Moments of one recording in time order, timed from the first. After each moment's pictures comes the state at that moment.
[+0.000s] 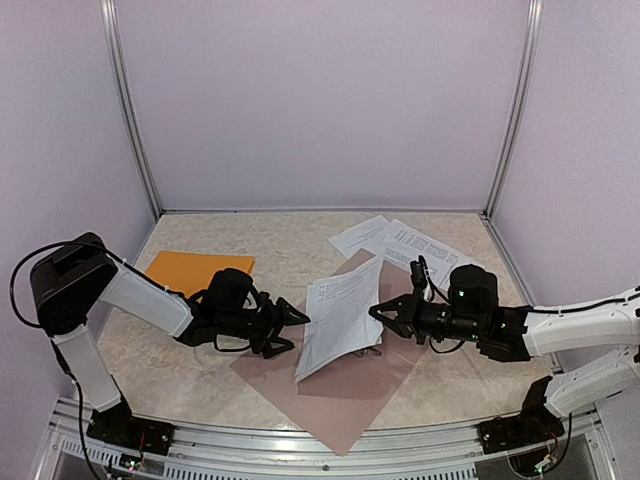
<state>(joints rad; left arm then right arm) -0.77 1.76 0.65 0.49 0.40 -1.39 0.89 1.21 0.46 0.45 -0.19 1.18</state>
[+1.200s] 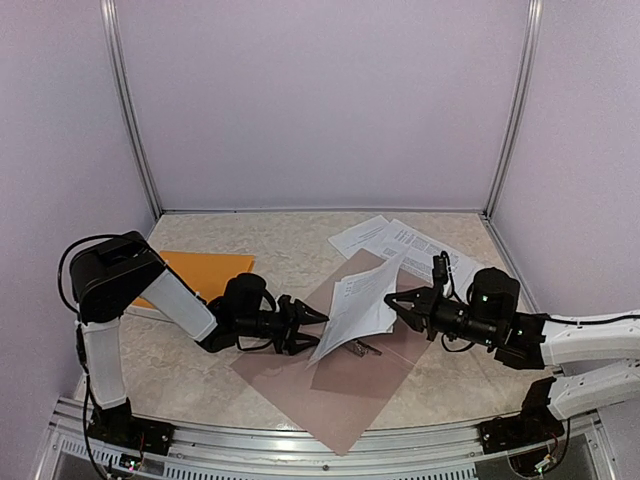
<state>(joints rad) -0.79 1.99 0.73 0.82 0.51 -1.58 0.88 1.06 0.39 0.49 -0.07 1.27</state>
